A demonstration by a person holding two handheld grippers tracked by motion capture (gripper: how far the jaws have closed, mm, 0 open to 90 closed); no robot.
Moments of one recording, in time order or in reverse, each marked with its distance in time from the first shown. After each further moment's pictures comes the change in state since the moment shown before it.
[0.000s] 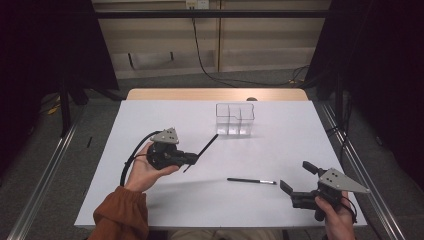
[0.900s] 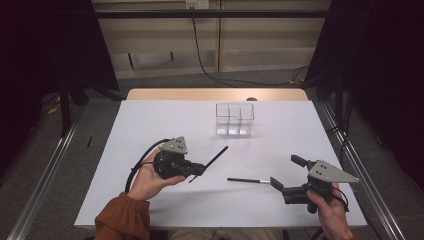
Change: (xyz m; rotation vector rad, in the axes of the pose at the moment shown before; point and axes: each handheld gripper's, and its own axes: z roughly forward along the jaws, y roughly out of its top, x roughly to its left) left arm -0.026 0.003 0.013 0.046 -0.056 0.026; right arm 0.011 0.023 0.021 0.007 0.113 -0.057
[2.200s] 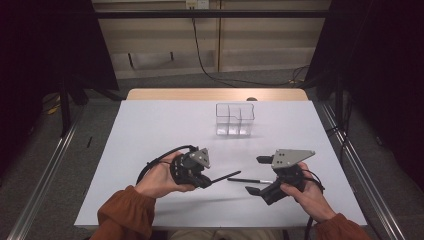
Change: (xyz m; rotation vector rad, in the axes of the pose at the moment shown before) left arm -0.021 0.027 0.032 0.379 -0.052 0.177; right arm 0.024 0.038 0.055 0.289 0.354 -0.154
